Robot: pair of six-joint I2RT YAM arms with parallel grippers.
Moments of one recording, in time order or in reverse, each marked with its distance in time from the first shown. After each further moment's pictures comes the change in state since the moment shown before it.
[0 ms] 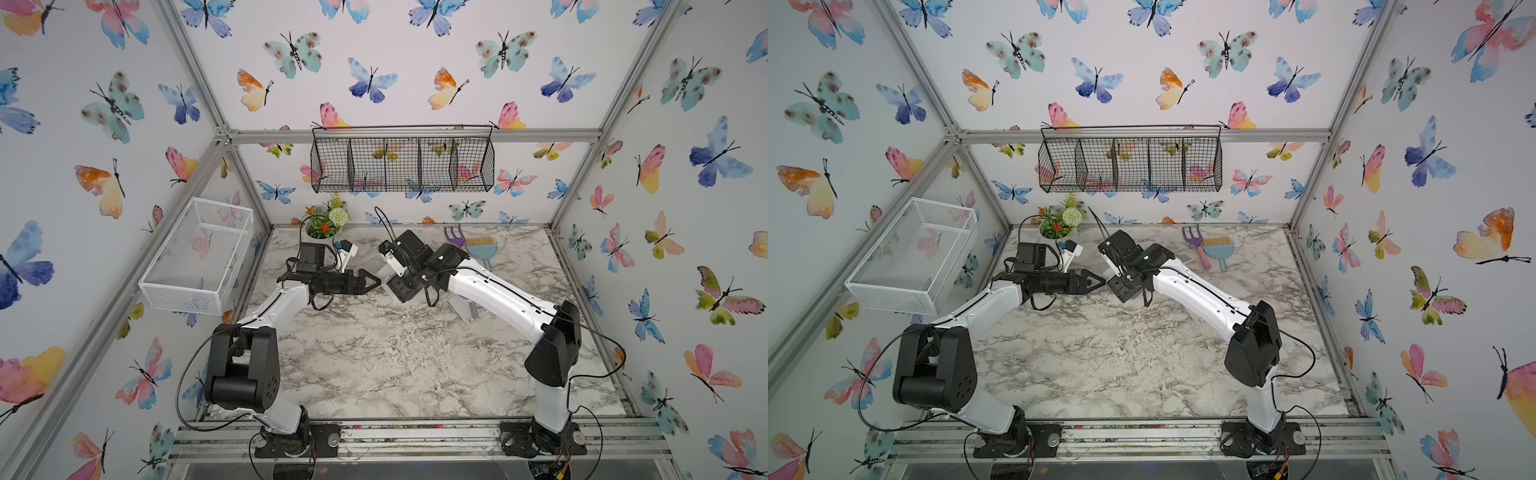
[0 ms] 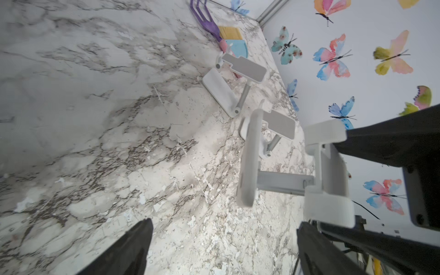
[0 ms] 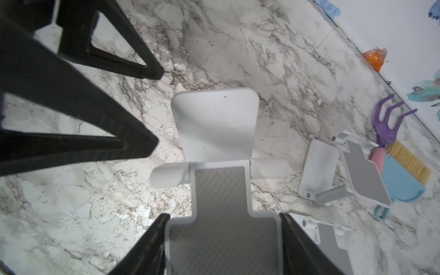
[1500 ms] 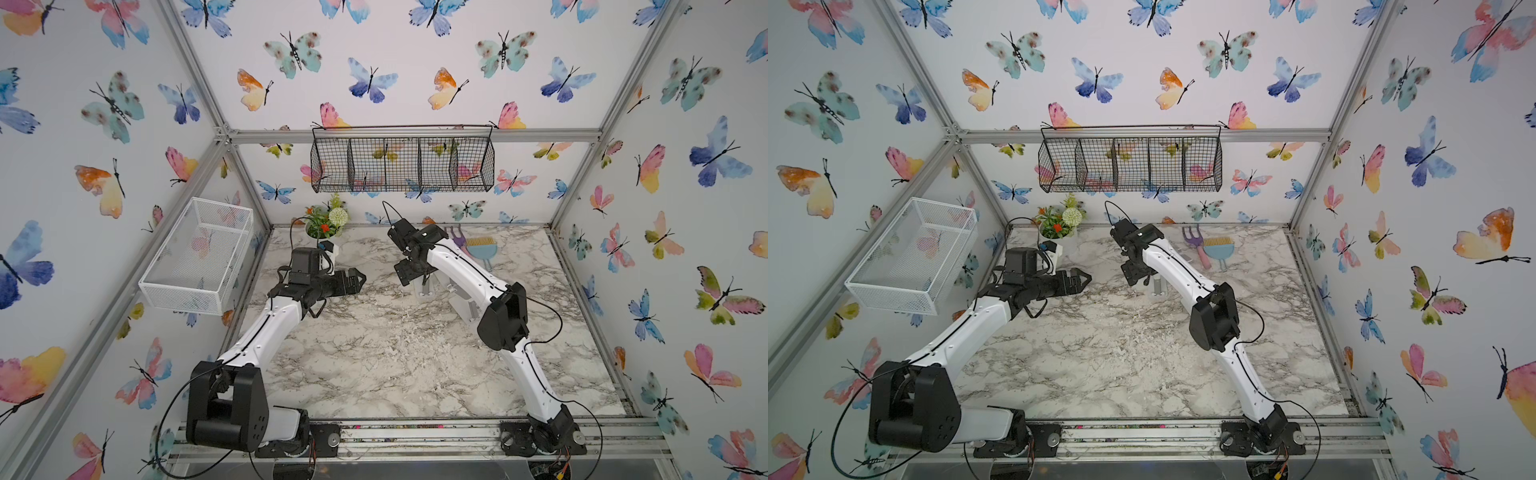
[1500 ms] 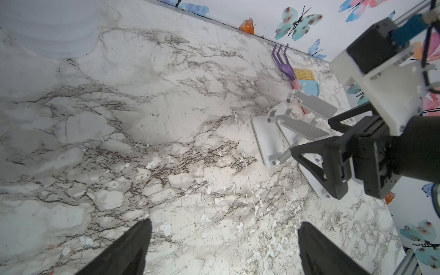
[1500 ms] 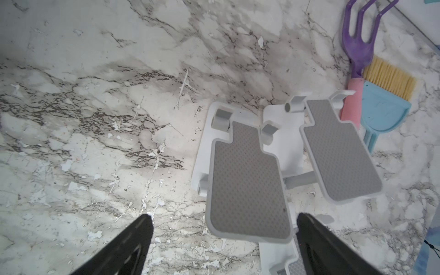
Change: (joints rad) left arm -0.025 -0.208 -0.100 -0.001 -0.414 -0.124; right arm -0.142 0.453 0.521 -0.333 0.144 0.227
